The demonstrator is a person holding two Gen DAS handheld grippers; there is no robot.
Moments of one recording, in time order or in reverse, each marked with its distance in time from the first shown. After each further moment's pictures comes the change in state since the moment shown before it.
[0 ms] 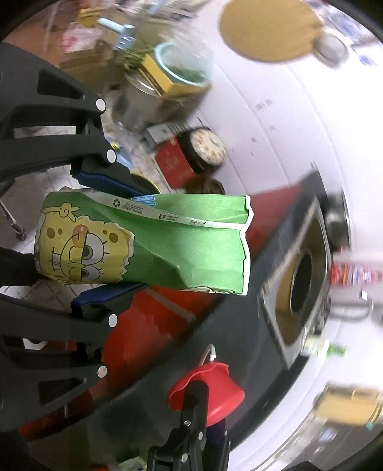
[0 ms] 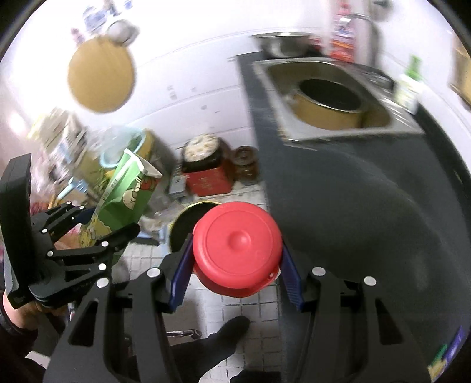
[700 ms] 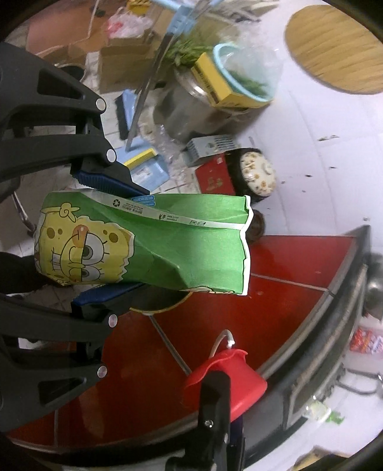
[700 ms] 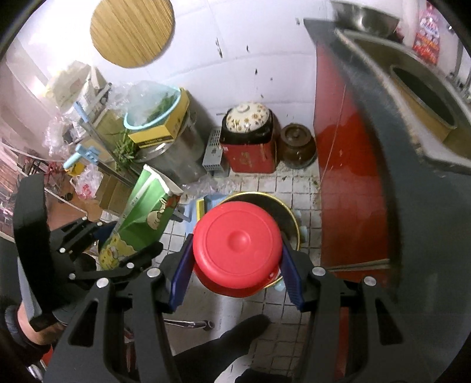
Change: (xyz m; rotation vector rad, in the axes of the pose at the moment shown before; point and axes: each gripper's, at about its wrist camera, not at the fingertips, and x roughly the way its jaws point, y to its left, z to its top) left arm 0.115 0.097 -0.053 -0.177 0.124 0.030; right arm 0.177 0.080 0.041 -0.103 0.173 0.105
